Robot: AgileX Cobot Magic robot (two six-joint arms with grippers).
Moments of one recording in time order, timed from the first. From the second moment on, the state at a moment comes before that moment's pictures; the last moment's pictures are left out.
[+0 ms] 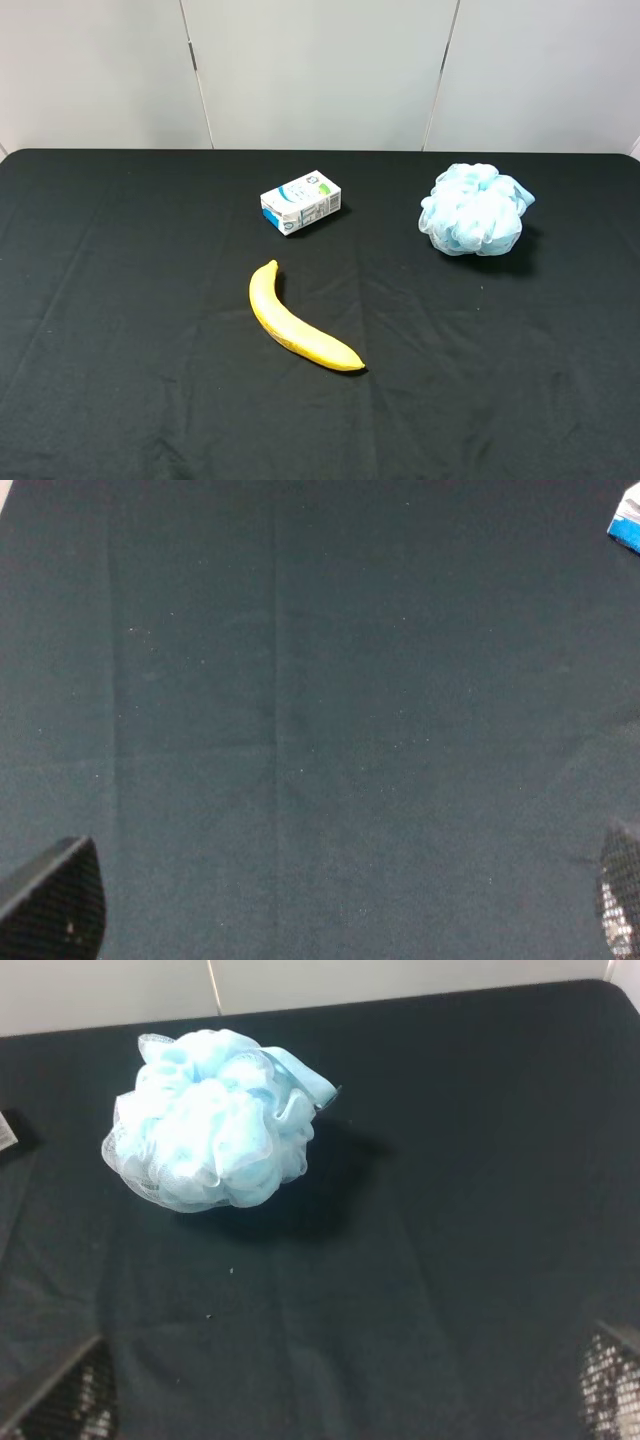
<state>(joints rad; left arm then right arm) 0.00 -0.01 -0.50 0.01 1.06 0.00 0.00 0.04 -0.52 0.03 1.02 0.04</state>
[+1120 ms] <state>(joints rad) 0.00 -0.01 -0.50 0.01 1.06 0.00 0.01 1.33 -1.34 0.09 1.17 -0.03</state>
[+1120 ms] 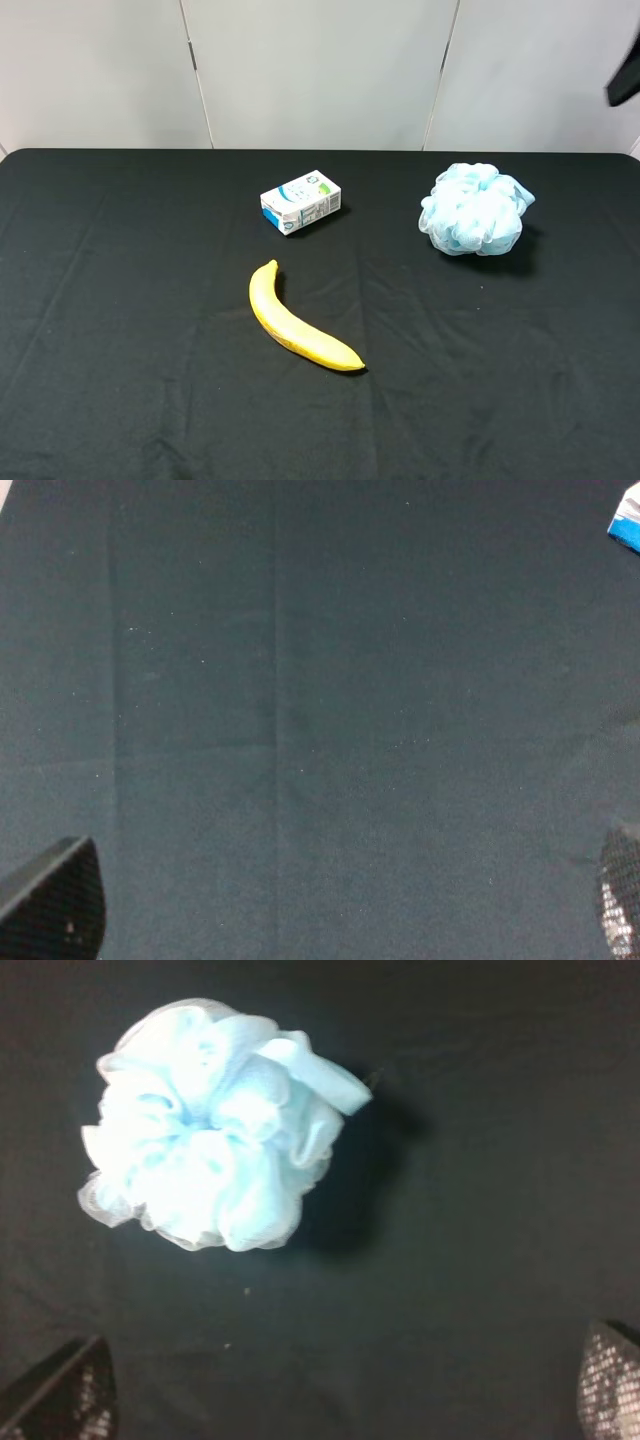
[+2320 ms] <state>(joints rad) 0.00 -0.01 -0.50 0.01 1.06 0.00 0.21 1.99 -1.57 0.00 1.05 -0.09</state>
